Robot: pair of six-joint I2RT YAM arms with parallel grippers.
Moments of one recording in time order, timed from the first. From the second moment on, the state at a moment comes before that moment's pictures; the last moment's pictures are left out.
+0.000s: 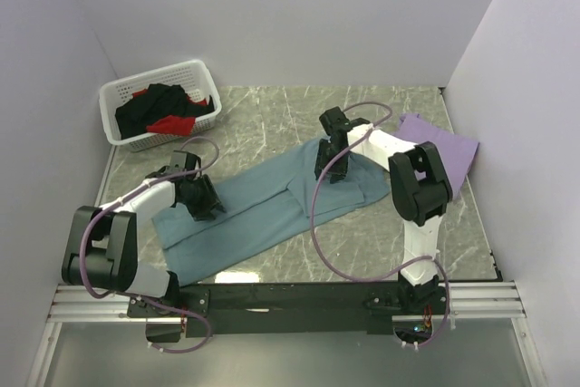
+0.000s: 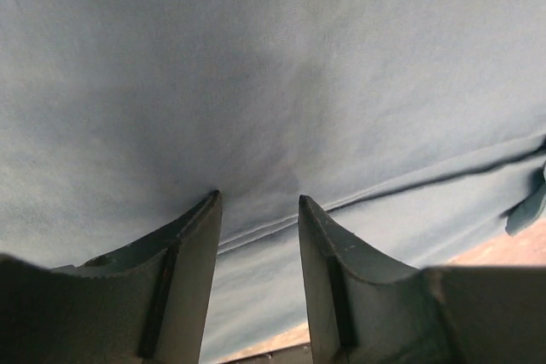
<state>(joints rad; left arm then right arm) -0.16 1.43 0.70 -0.47 0.21 -0.67 0.42 1.97 1.43 -0.73 -0.05 0.62</state>
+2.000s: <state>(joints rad) -0.49 1.20 0.60 -0.66 0.03 -0.96 0.37 2.00 1.59 -0.76 -0.18 0.56</state>
